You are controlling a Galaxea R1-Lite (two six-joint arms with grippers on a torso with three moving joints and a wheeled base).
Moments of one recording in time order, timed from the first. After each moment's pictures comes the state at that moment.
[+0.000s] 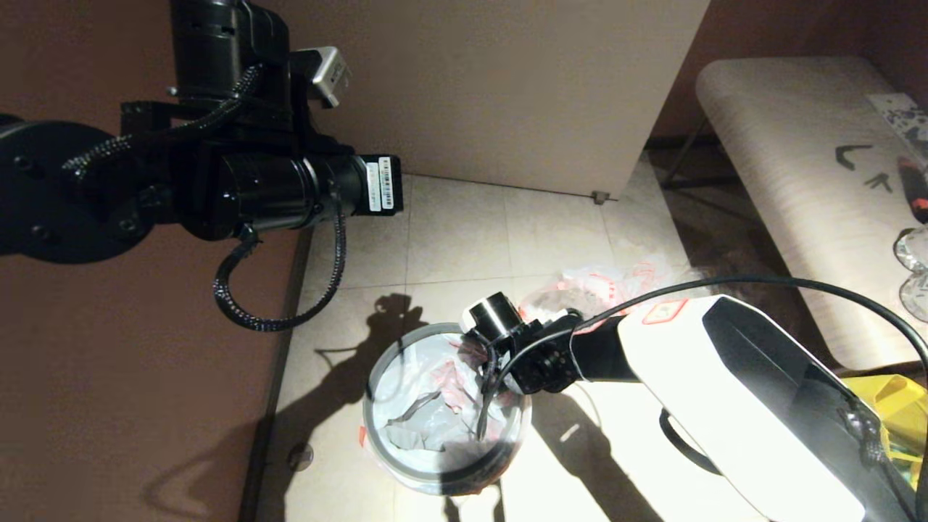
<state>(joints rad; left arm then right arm) -0.56 1.66 -1.43 0.02 0.29 -0.07 0.74 2.54 -1.94 0.24 -0.49 0.06</state>
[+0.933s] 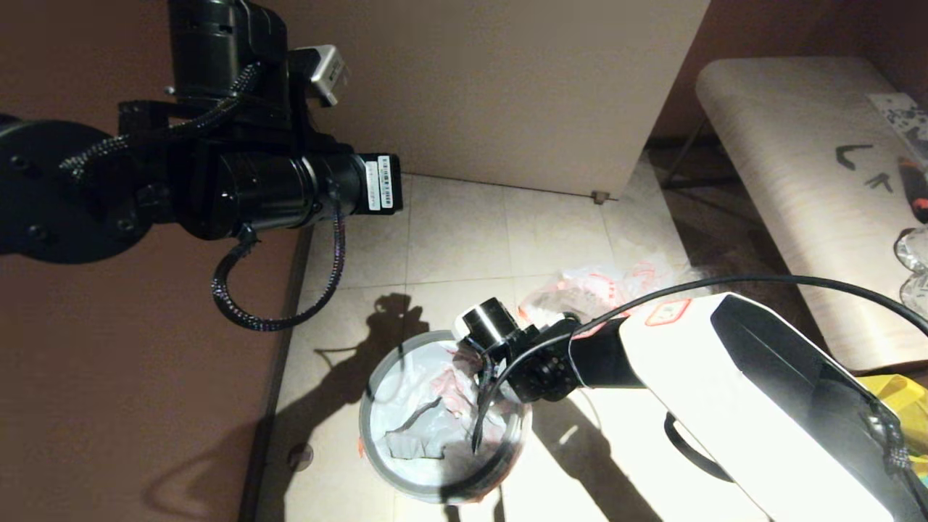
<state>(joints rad) -0.56 1.66 -1.43 0.02 0.29 -0.07 0.78 2.49 -1.88 0.24 -0.49 0.10</state>
